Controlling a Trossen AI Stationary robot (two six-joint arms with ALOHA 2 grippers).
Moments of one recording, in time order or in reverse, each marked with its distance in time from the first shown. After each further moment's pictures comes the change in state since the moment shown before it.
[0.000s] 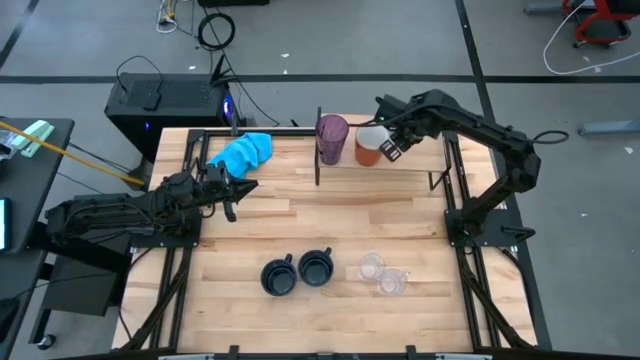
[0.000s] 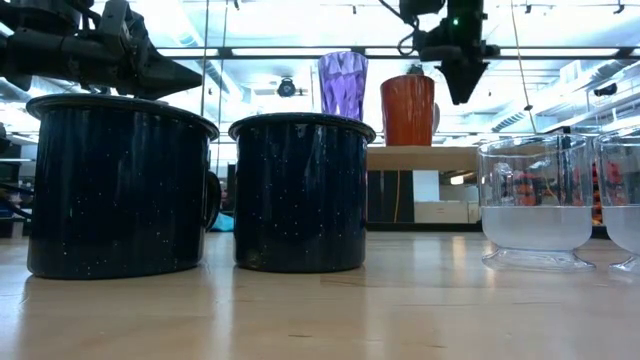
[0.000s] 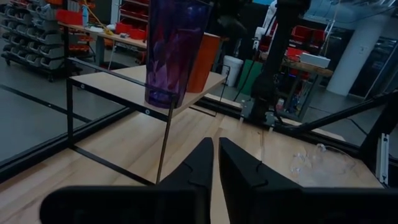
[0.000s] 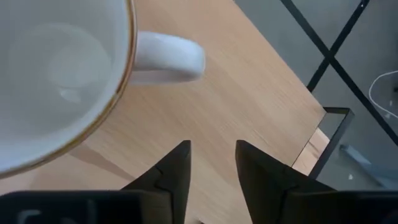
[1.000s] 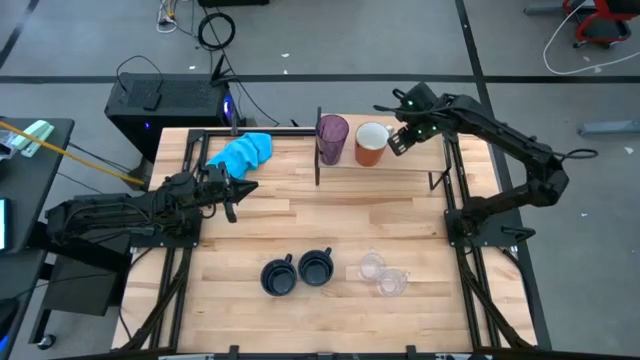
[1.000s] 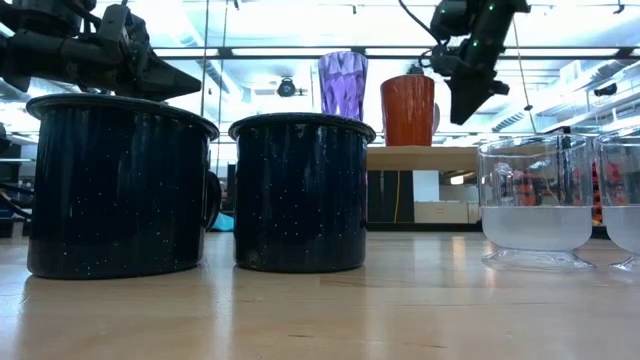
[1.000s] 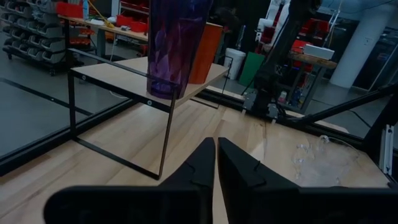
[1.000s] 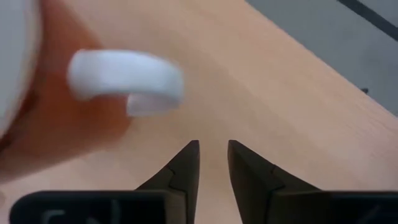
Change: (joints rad) left arm 0.000 0.000 0.000 -0.033 0.000 0.006; right arm -0.249 -0.229 -0.351 0.446 -0.341 -0.184
